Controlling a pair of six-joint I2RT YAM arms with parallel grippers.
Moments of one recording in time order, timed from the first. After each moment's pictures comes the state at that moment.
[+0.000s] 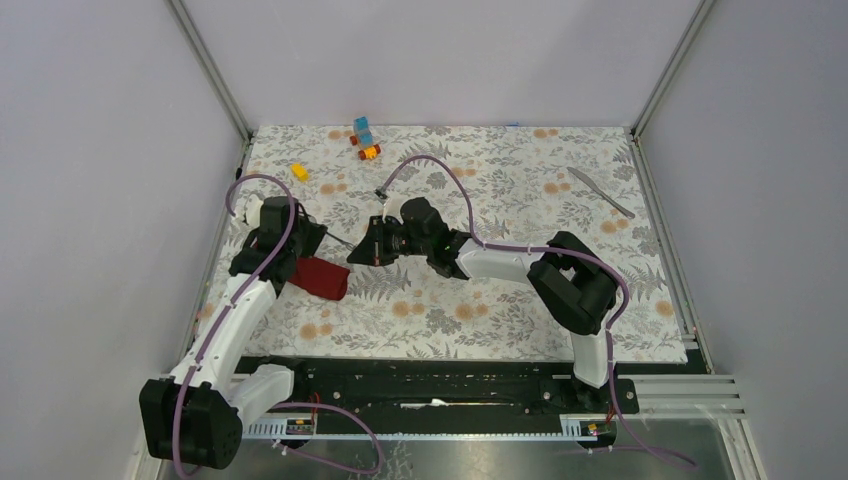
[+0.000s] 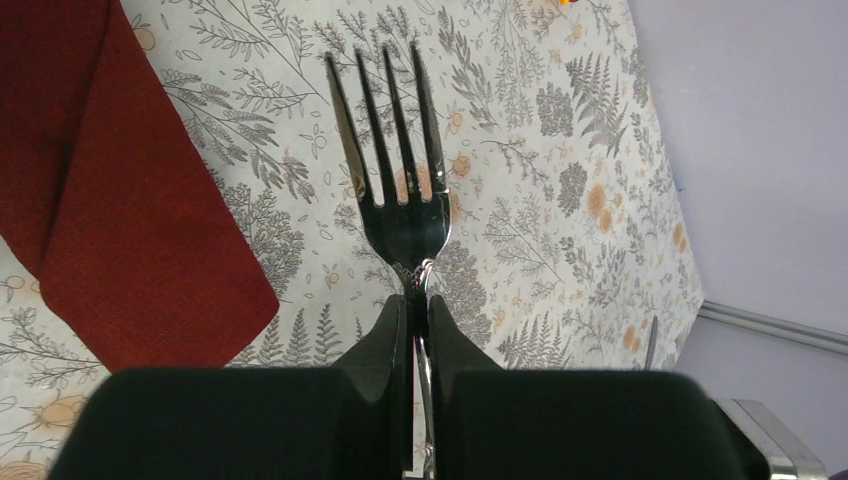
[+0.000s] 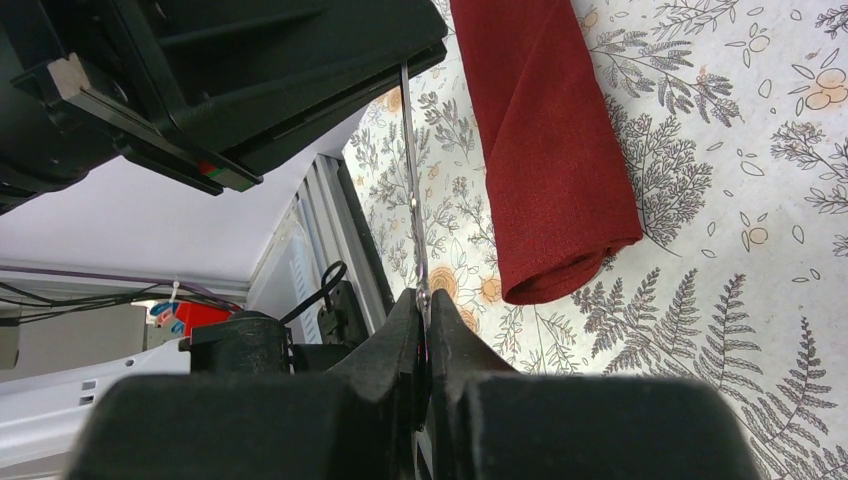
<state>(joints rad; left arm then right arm) -0.15 1.01 0.79 -0.44 -0.17 -1.11 0.92 1.96 1.25 0.41 -0.43 0.78</state>
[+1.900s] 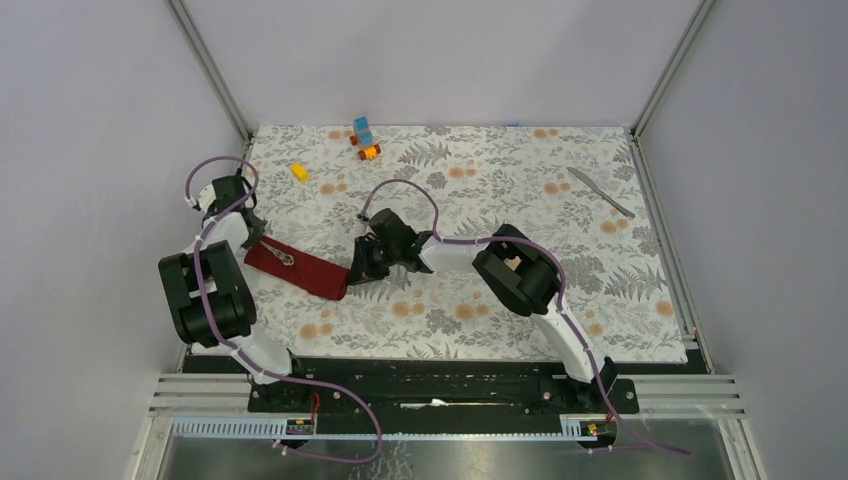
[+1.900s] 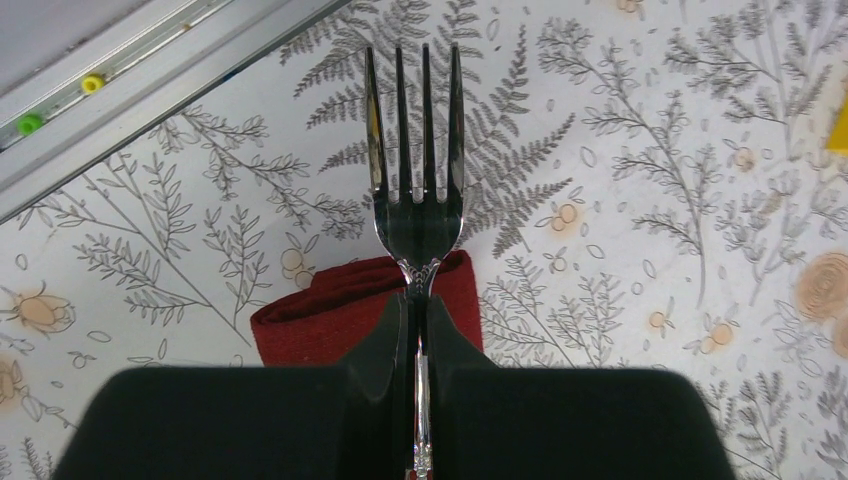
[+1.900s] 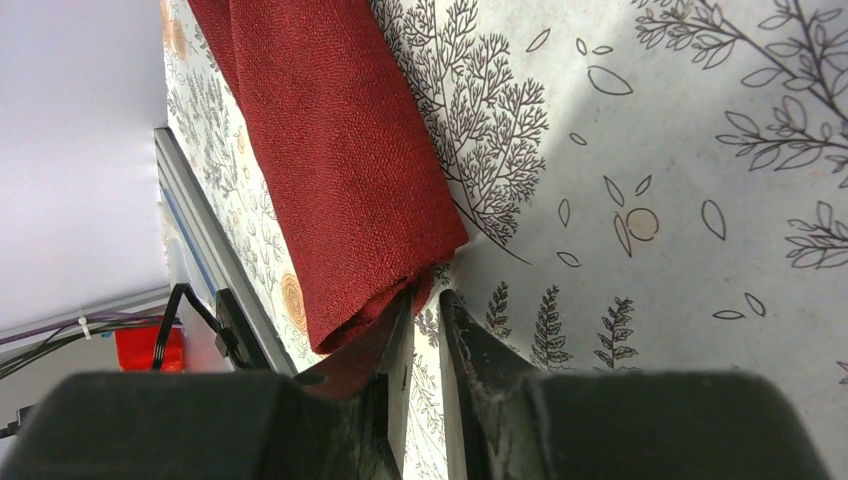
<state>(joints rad) 0.34 1.64 1.02 -0.31 -0.24 -0.64 0.93 2.34 1.59 0.07 -0.44 0.82</state>
